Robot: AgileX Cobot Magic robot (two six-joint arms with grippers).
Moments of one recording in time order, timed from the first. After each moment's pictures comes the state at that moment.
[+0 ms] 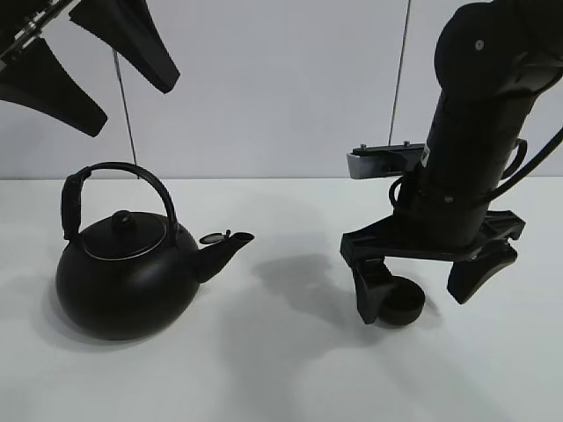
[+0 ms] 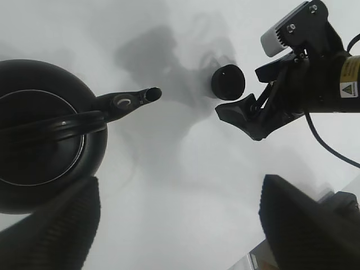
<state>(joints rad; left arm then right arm) -0.31 1.55 -1.24 -0.63 0.99 0.24 0.41 1.88 -1.09 -0.01 0.70 0.09</state>
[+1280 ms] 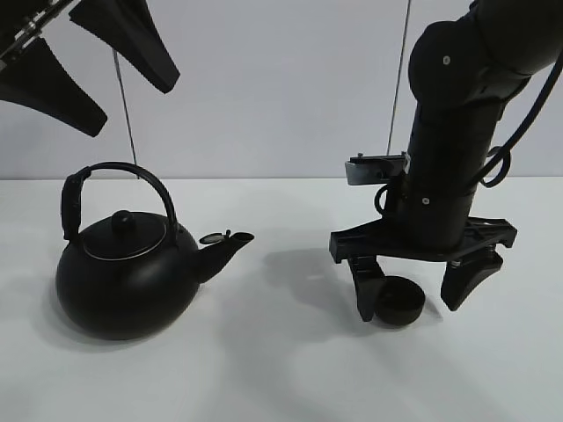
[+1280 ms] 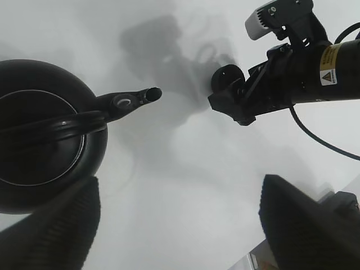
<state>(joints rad) -0.31 1.55 -1.24 -0.63 0.99 0.24 0.41 1.97 -1.18 -0.03 0.76 0.23</state>
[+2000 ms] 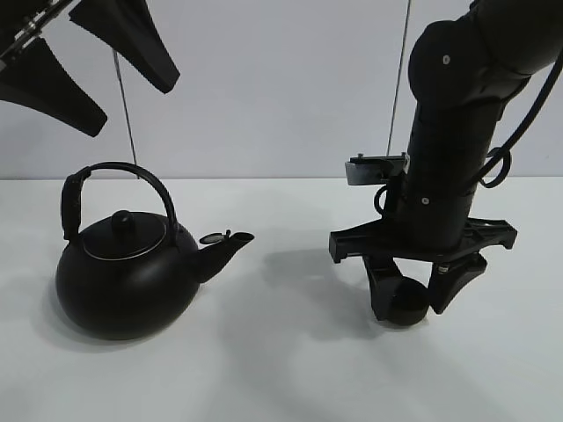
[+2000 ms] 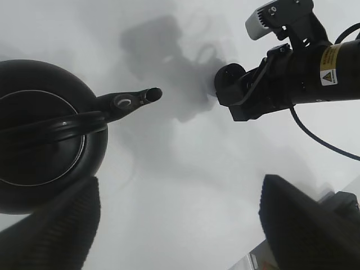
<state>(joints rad) -0.31 1.55 -1.24 -0.63 0.99 0.24 0.41 1.97 -1.18 -0.02 0.77 0.23</state>
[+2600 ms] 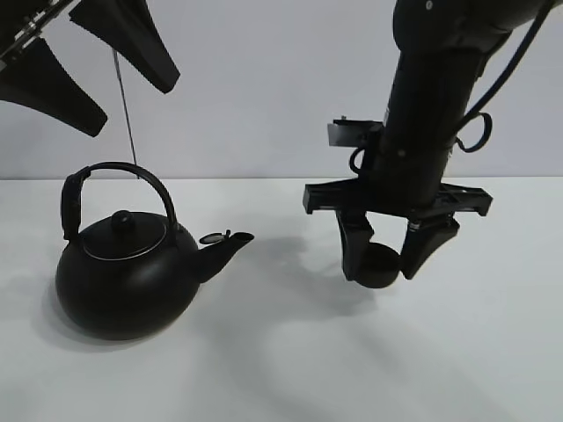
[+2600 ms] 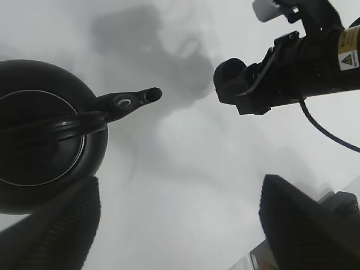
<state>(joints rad) -0.31 1.55 -1.24 -0.63 0.99 0.24 0.42 1.97 -1.32 0.07 0.90 0.22</state>
